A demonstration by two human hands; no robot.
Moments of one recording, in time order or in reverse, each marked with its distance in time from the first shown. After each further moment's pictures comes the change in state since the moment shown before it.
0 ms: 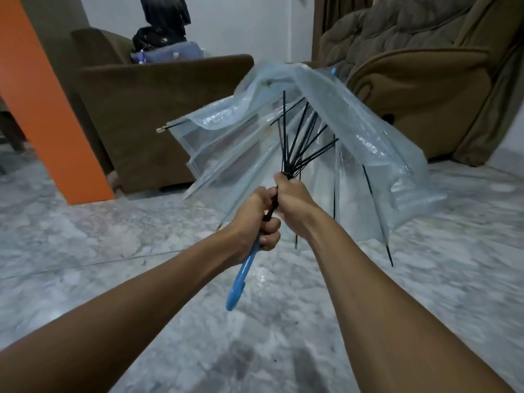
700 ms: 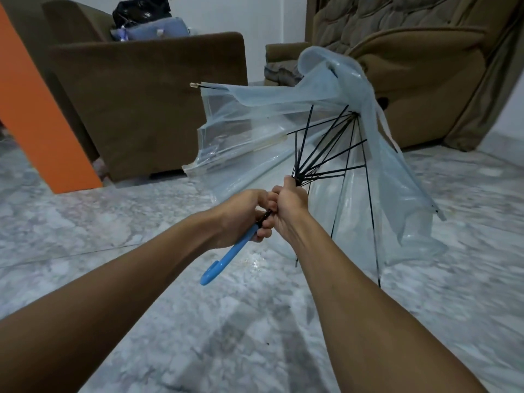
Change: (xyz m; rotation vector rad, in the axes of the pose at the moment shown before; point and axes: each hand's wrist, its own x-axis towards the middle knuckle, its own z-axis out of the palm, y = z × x) left_hand 0.012 -0.004 -0.014 0.271 -0.192 -0.165; right_hand 0.002 0.035 0.000 0.478 0.233 0.175
